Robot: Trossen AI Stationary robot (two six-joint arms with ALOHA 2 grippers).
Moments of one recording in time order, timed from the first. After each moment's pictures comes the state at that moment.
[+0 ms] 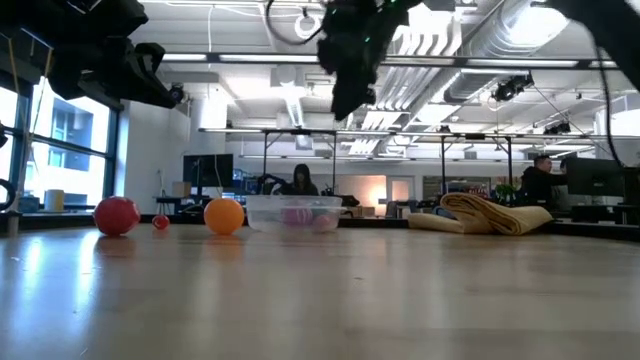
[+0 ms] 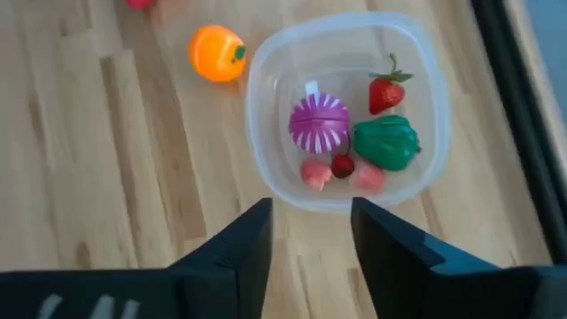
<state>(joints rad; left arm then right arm) 0.37 0.51 0.47 -0.50 -0.06 0.58 -0.44 2.01 2.04 -1.16 -0.23 -0.14</state>
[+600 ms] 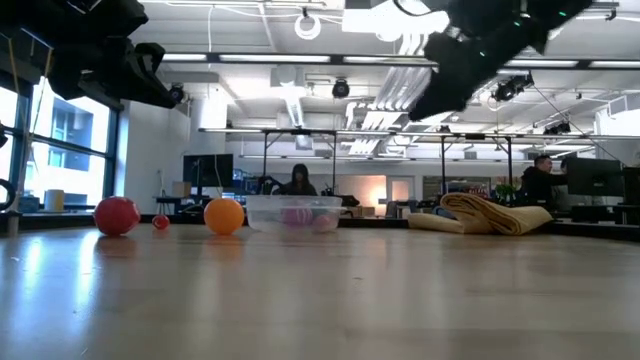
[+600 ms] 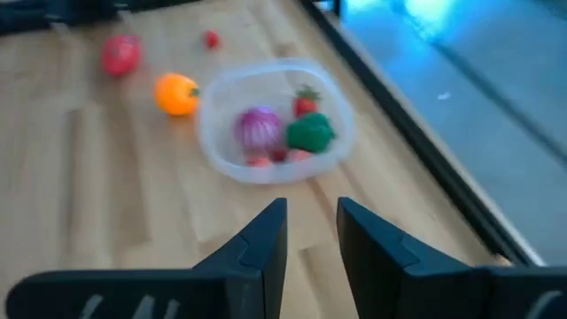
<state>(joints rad) 0.37 0.51 0.47 -0.50 -0.06 0.58 -0.49 1.13 0.80 -0.26 -0.09 -0.09</state>
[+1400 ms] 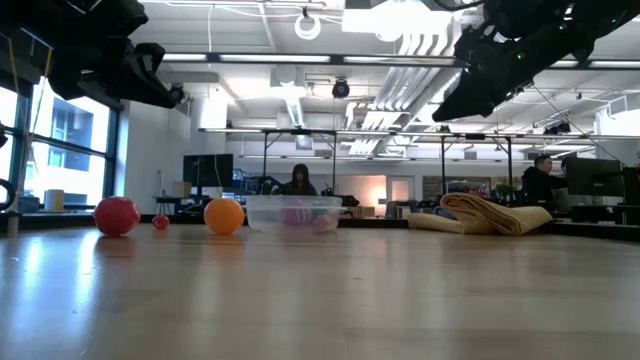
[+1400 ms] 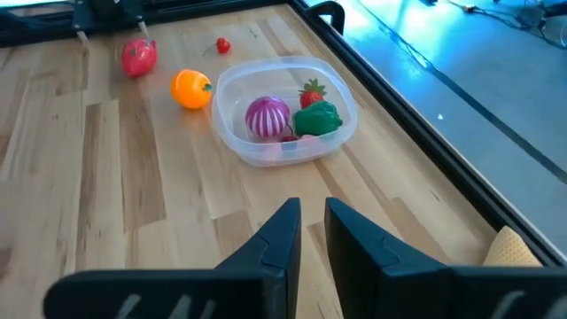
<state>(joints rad) 0.37 0.51 0.48 -0.50 -0.06 0.58 -0.46 0.89 0.58 -0.18 -0.08 -0.06</state>
